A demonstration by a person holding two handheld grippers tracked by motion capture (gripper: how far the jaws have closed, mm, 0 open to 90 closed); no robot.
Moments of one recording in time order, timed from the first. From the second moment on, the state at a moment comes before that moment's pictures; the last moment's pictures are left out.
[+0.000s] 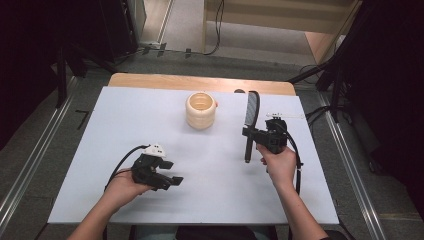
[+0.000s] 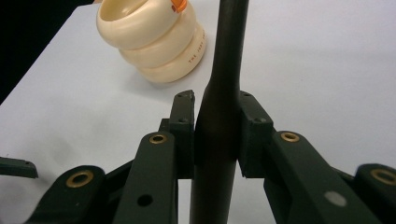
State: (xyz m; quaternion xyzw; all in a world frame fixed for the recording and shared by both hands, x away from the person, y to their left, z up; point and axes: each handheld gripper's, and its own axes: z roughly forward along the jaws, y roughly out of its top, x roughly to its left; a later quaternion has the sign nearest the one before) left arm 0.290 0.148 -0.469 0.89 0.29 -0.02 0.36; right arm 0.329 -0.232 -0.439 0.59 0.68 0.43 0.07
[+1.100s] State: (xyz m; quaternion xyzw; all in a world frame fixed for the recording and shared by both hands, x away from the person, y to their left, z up) left arm 0.279 0.198 -0.467 0.85 0.37 0.02 0.36; right arm 0.339 -0.205 -0.431 0.55 0.69 0.45 0.12
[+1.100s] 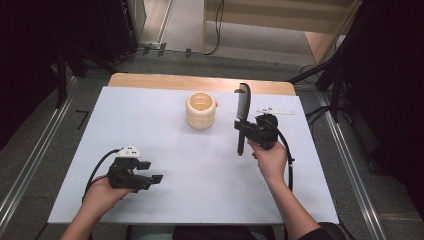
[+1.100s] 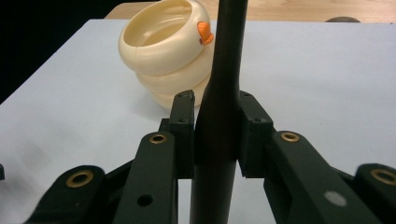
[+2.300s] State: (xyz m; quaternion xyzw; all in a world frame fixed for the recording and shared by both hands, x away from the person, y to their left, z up) left arm 0.287 0.199 -0.470 0.85 0.38 0.01 0.37; right arm 0.371 -0.192 -0.408 0.55 0.68 0.47 0.13
